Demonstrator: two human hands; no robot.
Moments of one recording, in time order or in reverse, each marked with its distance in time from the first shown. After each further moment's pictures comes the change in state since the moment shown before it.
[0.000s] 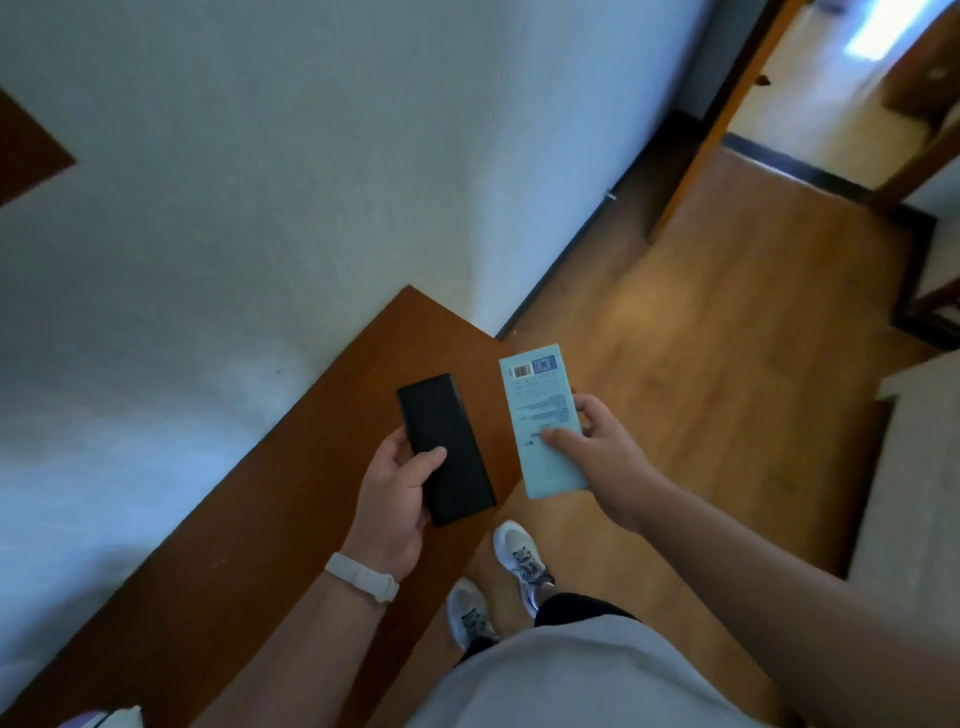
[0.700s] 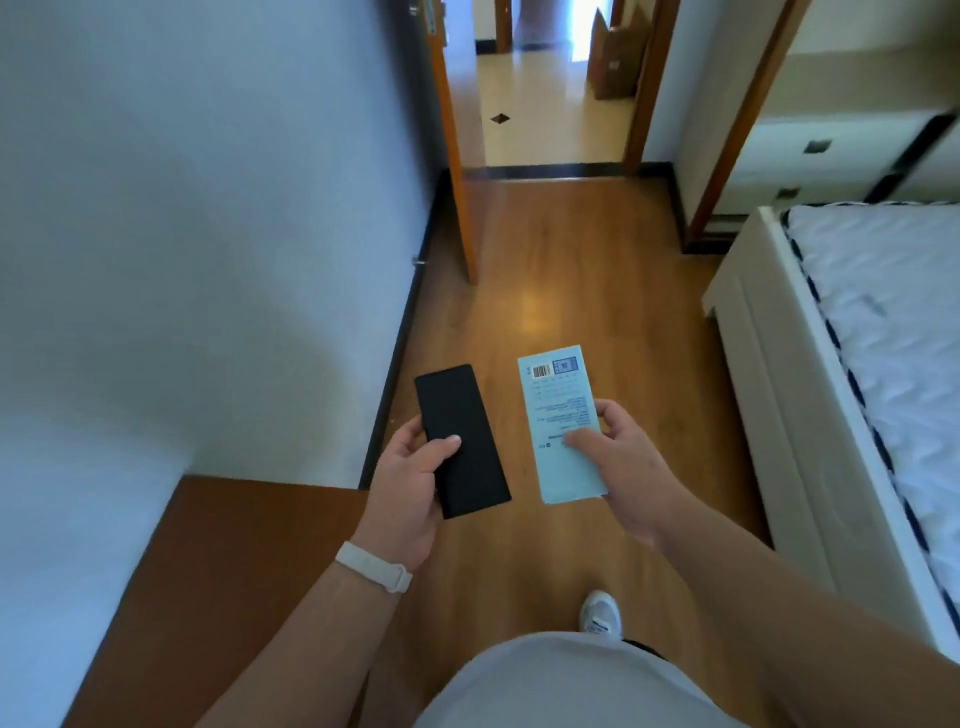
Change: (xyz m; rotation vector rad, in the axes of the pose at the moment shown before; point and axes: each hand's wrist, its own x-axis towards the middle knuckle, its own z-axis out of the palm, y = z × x) left_hand -0.014 -0.040 0.298 0.347 -0.403 -0.029; right_hand -0.101 -0.005 -0.253 0.344 0.442 -0.180
